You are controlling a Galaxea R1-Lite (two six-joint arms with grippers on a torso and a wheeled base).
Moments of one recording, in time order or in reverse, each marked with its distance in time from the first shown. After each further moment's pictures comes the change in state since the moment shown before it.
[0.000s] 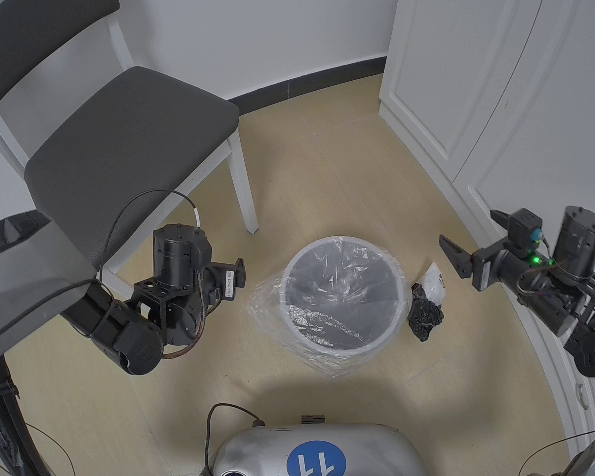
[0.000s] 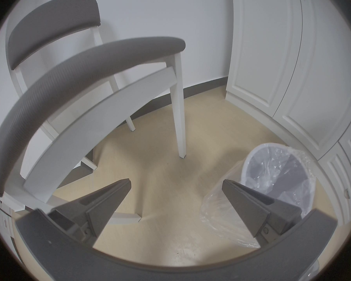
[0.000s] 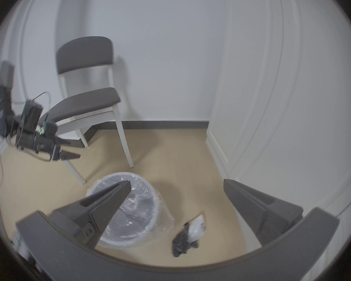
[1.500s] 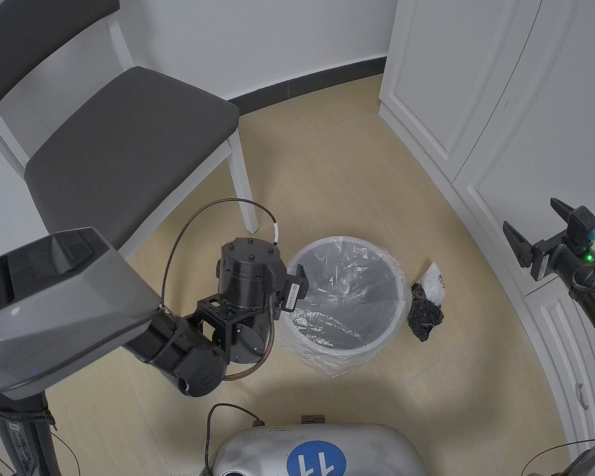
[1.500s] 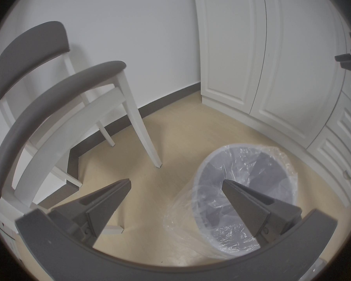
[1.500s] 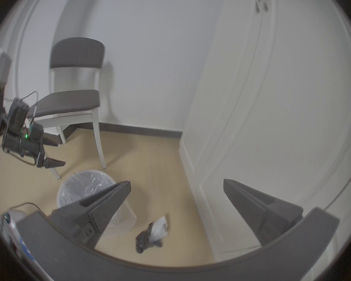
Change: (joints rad) left arm -0.199 0.104 -0.127 -0.049 0.100 0.105; right arm -0.211 -0.195 0.147 -0.083 0.067 -0.121
